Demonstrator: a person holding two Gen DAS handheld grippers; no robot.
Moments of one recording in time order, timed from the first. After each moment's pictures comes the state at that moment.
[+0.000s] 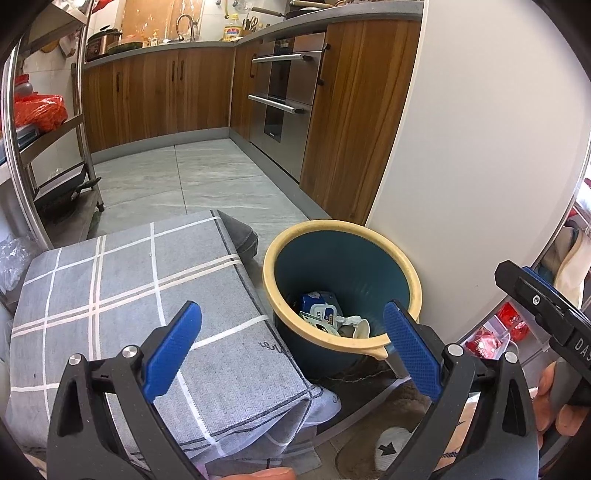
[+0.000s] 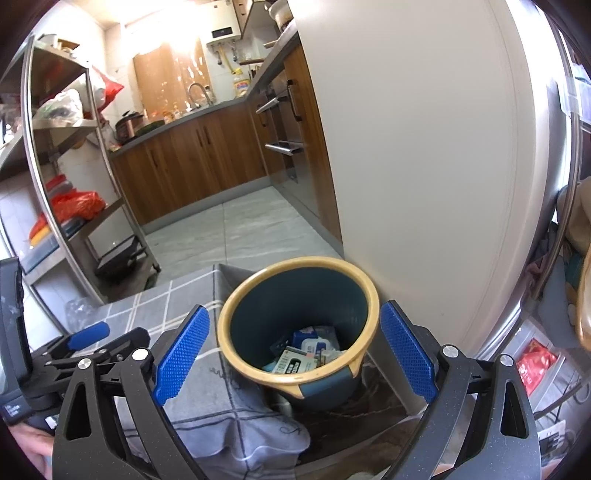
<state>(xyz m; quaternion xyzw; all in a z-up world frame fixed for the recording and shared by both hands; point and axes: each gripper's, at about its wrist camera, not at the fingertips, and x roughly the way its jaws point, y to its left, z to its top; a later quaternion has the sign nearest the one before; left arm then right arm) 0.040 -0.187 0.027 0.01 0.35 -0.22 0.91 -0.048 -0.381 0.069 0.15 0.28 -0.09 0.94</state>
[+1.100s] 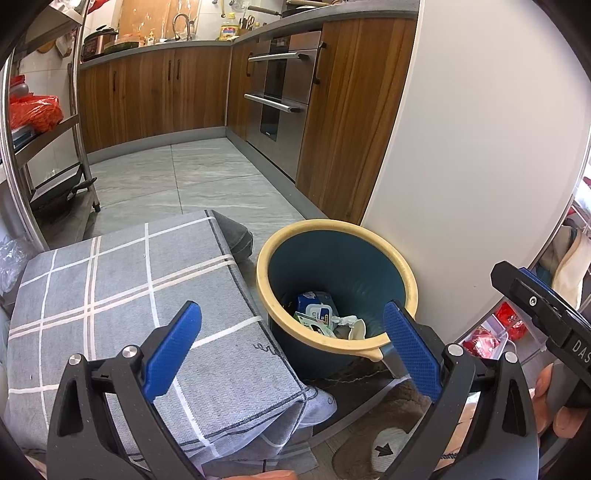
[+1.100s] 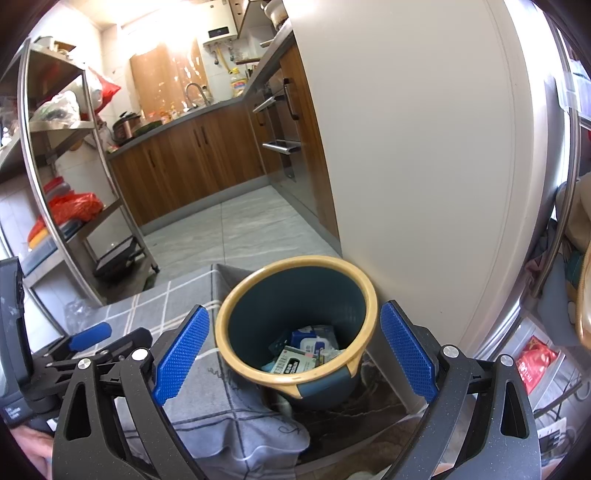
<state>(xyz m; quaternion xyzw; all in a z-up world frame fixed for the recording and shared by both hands) 0.041 -0.194 0.027 0.01 0.36 -0.23 0.91 -0.048 -0.382 0.069 0.15 0.28 -0.09 0.94</state>
